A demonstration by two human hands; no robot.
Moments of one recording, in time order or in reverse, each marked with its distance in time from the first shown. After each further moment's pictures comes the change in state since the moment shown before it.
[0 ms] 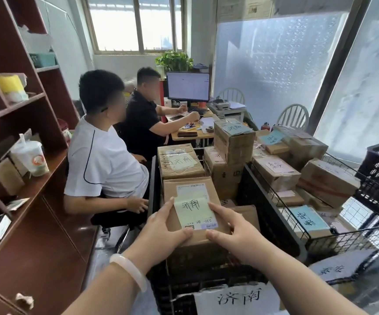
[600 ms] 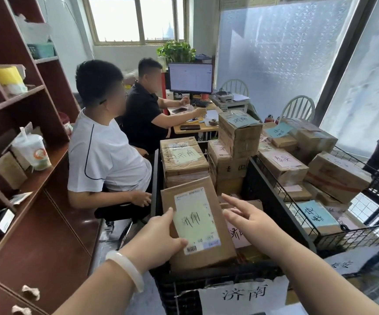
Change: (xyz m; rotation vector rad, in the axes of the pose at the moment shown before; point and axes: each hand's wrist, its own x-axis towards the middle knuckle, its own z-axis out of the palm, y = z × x) left_hand 0.000 -0.005 -0.009 0.315 -0.171 -0.082; right_hand 0.007 0.004 -0.014 0.079 0.047 0.090
